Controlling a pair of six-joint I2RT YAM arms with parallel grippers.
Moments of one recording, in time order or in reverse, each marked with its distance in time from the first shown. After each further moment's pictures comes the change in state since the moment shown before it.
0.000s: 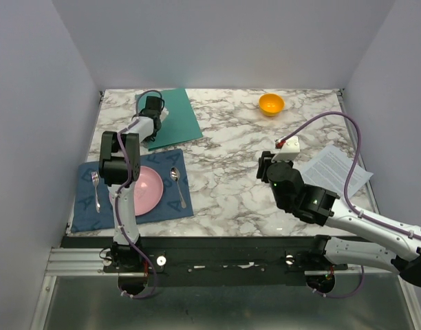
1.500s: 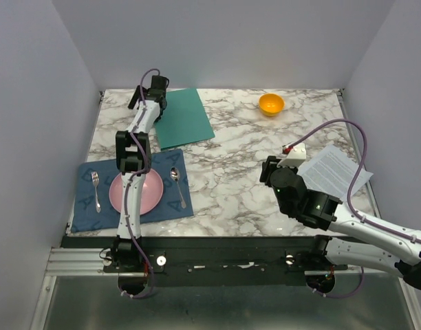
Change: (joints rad) left arm 0.006 0.427 0.807 -0.275 -0.135 -0.159; right arm 0.000 -0.058 -0.085 0.009 0.031 0.074
